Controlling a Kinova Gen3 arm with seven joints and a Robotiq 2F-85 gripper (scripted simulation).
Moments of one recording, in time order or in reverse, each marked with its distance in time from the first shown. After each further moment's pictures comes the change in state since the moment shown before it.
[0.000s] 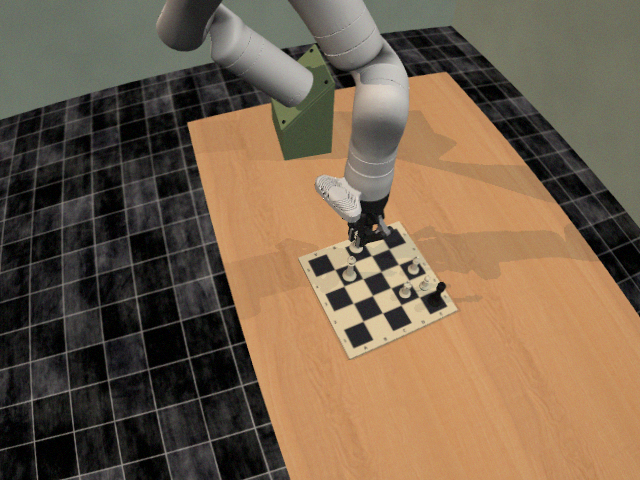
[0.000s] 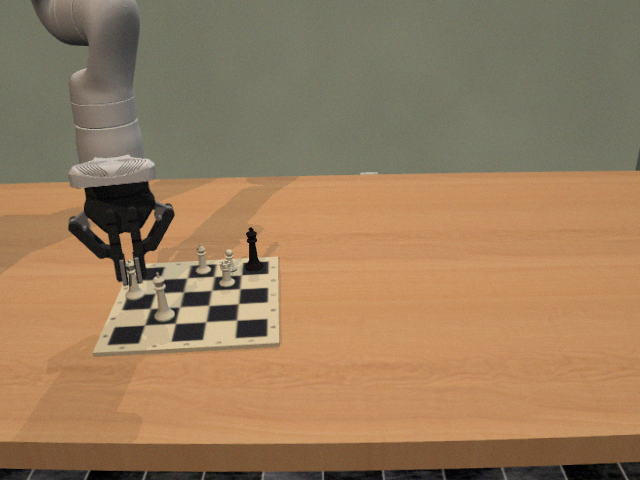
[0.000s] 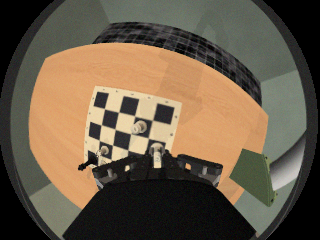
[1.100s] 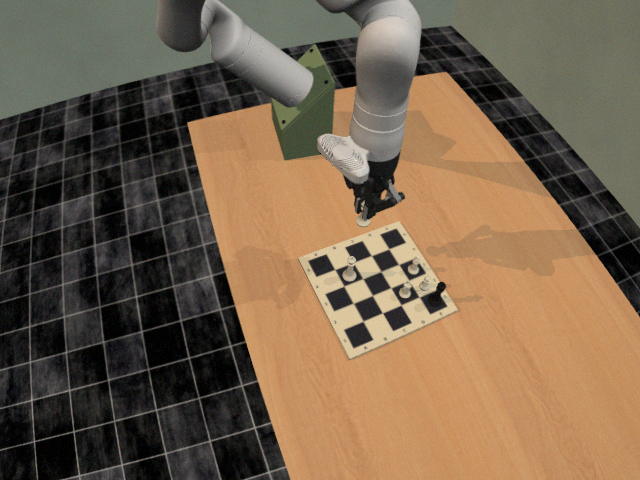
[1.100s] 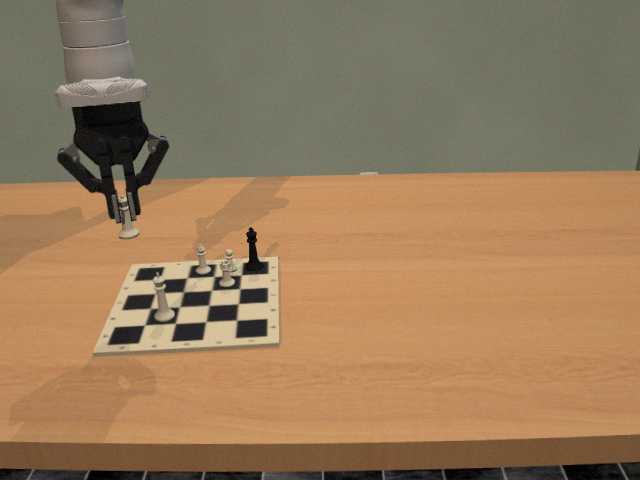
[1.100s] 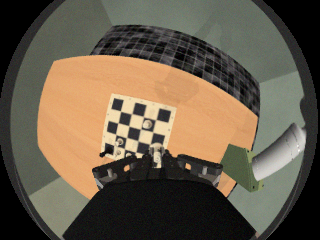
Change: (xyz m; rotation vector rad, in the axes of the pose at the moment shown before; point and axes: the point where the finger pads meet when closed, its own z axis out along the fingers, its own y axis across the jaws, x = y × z) arm 0.000 -0.004 -0.087 0.013 -0.005 -0.005
